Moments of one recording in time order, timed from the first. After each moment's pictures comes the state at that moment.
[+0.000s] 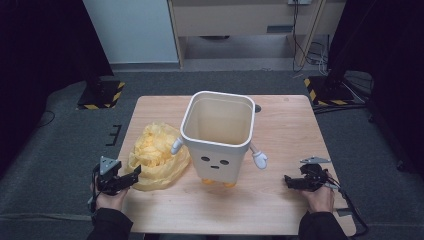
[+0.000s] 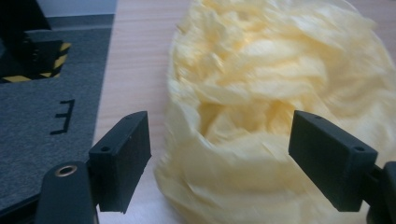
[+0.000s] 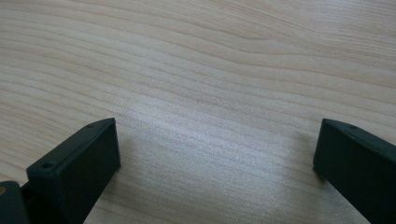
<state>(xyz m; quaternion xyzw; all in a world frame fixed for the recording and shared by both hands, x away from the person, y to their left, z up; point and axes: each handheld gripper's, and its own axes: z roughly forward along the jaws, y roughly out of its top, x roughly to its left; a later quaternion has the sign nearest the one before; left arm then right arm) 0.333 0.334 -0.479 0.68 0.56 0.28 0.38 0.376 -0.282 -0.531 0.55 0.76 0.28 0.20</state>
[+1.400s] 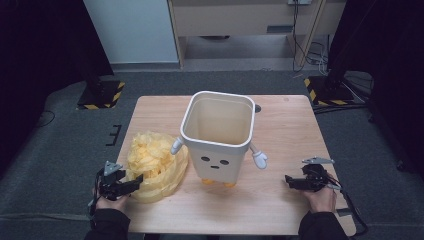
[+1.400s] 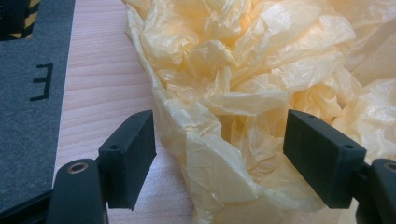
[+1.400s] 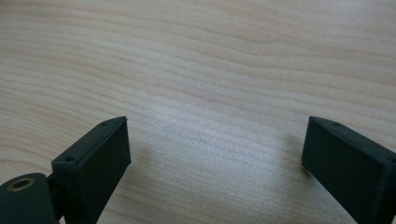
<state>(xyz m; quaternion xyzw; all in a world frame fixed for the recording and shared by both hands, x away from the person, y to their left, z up) 0.326 0.334 -0.491 0.72 0.57 0.22 0.33 0.369 -0.284 -0.522 0.55 0.76 0.30 0.17</state>
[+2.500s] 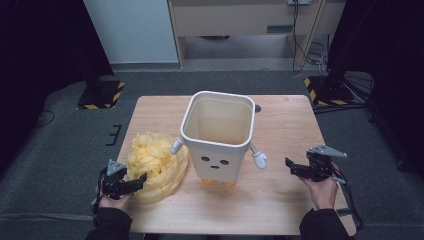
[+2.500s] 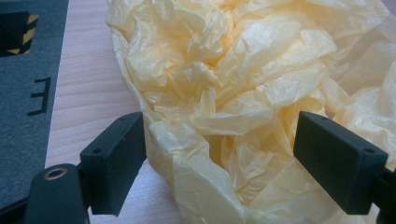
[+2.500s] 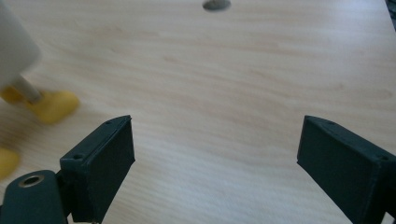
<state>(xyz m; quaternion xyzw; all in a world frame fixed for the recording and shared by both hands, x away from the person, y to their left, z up) 0.329 0.326 -0.490 0.72 0.56 0.23 0.34 0.375 -0.279 -0.471 0.53 0.71 0.41 0.23</state>
